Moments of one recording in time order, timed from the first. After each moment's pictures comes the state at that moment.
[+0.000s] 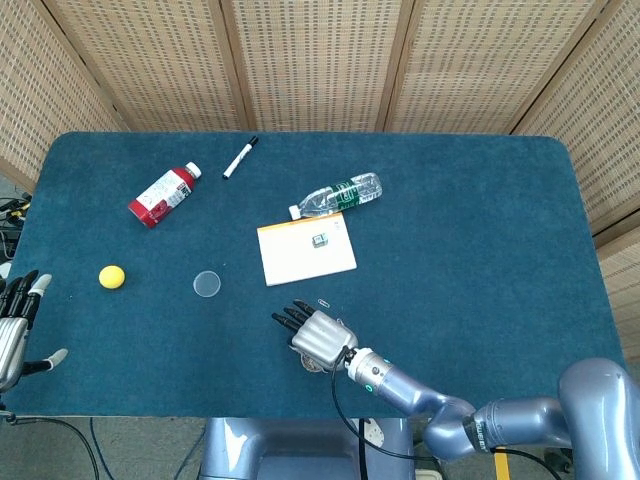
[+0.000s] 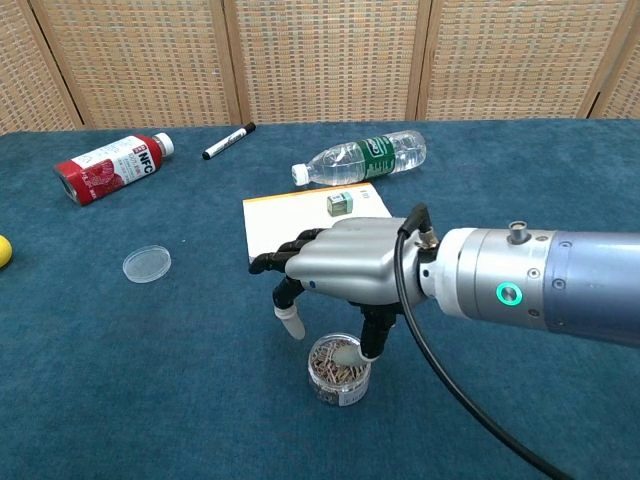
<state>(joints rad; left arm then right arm) -0.10 -1.06 -0.04 -1.74 1.39 1.43 0.19 0.98 -1.59 0.06 -1.67 -1.15 0.80 -0.62</state>
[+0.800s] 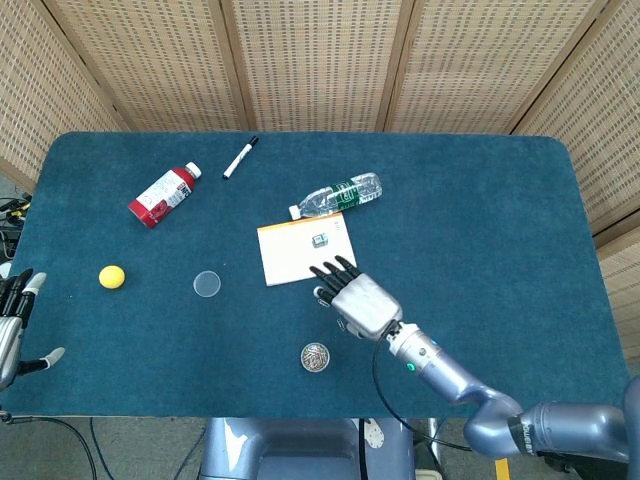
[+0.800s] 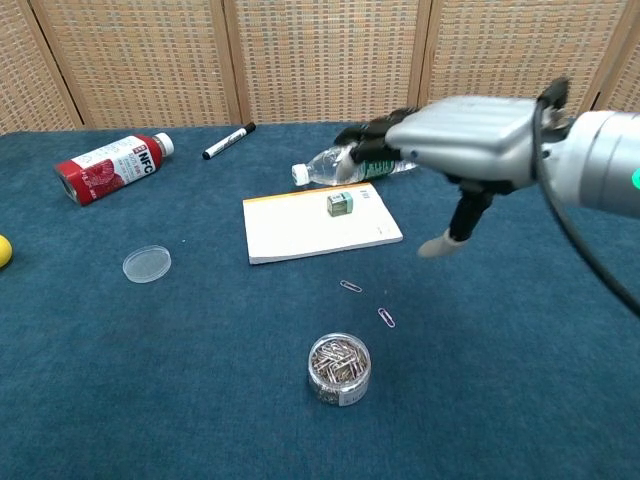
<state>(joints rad) -0.09 -1.05 -0.05 -1.74 1.40 1.44 0.15 0.86 -1.37 0.06 -1.73 -1.28 1.02 -0.54</state>
